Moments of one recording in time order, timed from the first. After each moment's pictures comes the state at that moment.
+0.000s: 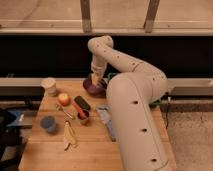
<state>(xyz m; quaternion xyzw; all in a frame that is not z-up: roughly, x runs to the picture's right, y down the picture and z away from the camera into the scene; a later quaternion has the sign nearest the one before) -0.028 -0.061 0.906 -0.33 0.04 0.29 0.90</state>
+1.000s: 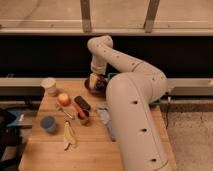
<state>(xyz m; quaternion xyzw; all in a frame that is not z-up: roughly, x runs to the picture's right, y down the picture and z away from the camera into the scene) -0.029 -0.061 0.906 -0.33 0.04 0.29 0.90</state>
